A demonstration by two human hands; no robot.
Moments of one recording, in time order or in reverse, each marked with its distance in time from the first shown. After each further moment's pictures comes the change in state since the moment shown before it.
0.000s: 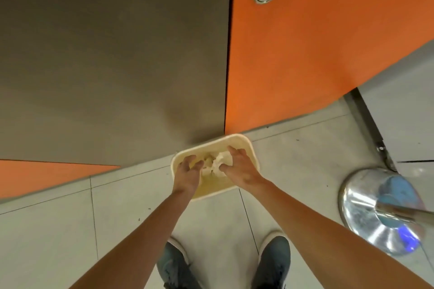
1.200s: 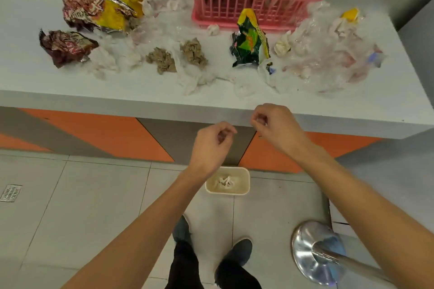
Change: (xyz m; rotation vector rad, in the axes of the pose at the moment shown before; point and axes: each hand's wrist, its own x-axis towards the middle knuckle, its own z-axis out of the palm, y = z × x) left_hand -0.427 0.268 -0.191 0.021 0.244 0.789; right_hand -0.402 -0.335 -0.265 -0.510 0.301 -0.882
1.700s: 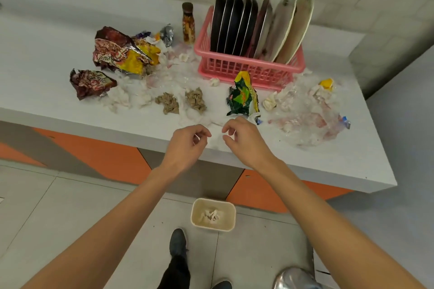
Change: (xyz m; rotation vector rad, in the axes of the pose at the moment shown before) left_hand 0.049 0.051 -0.073 0.162 0.092 0.064; right_hand 0.056 -0.052 -0.037 0.034 0.017 -0.123
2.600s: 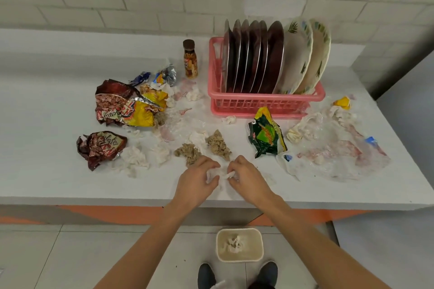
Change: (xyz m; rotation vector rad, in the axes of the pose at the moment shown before) left_hand 0.090 -0.081 -0.046 0.223 -0.215 0.173; right_hand 0.085 -0.015 0.081 -0.039 -0.078 0.219
